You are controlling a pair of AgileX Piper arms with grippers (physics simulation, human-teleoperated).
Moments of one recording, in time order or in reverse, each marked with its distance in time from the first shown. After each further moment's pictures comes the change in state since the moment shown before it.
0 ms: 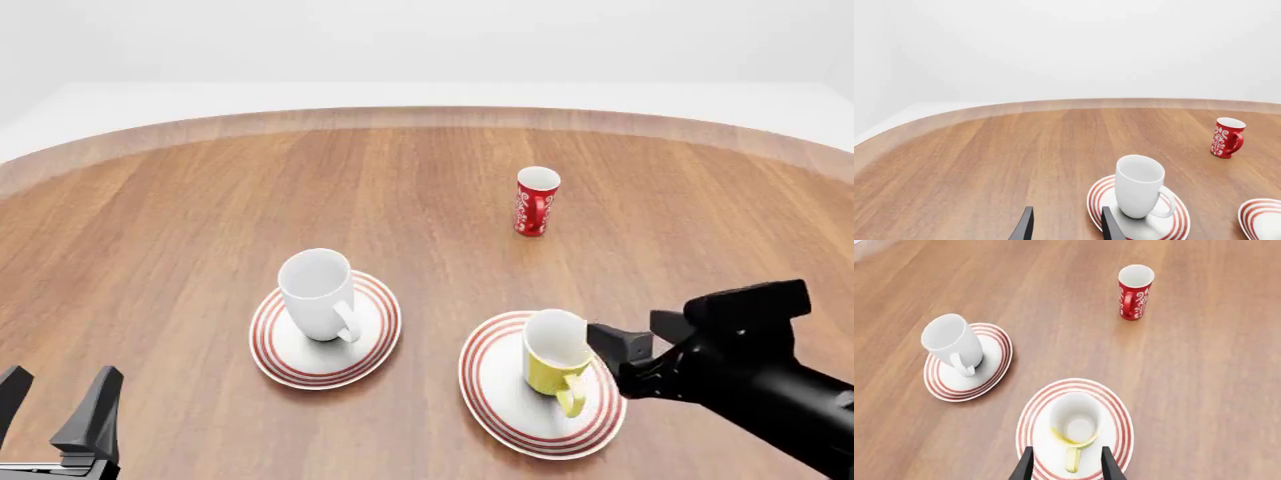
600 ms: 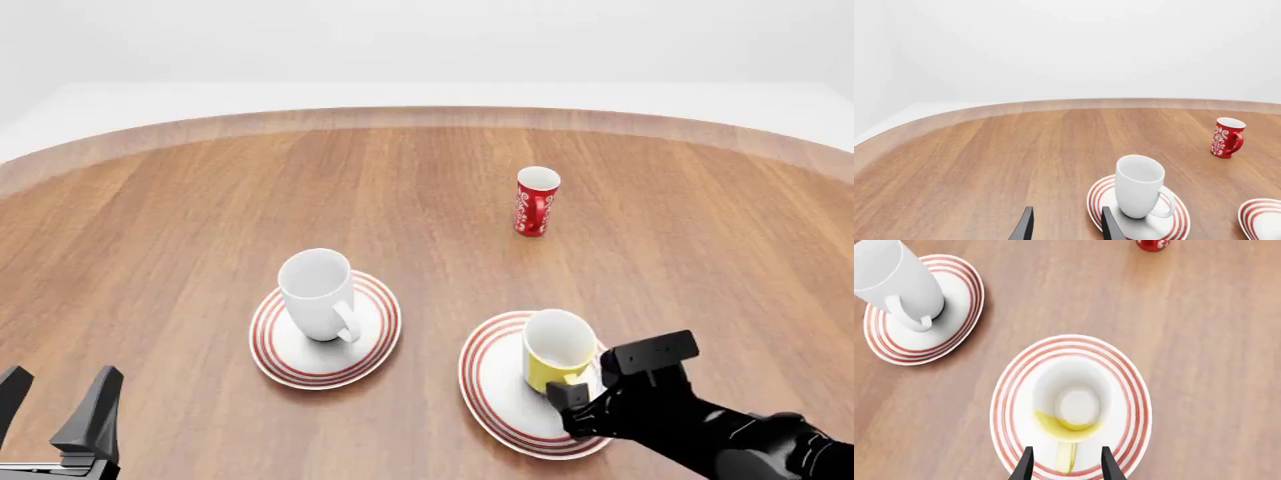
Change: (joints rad) left arm 0.000 0.000 0.000 0.000 0.000; right arm 0.028 0.418 0.176 -0.380 0.002
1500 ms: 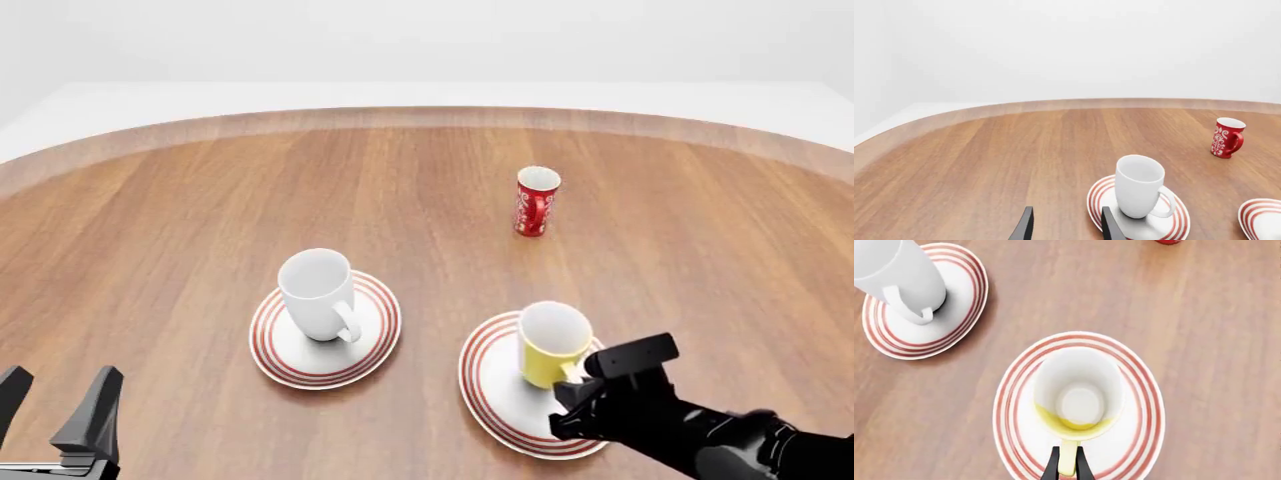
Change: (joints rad) left arm 0.000 0.000 0.000 0.000 0.000; right arm 0.032 0.089 -0.005 -0.060 0.000
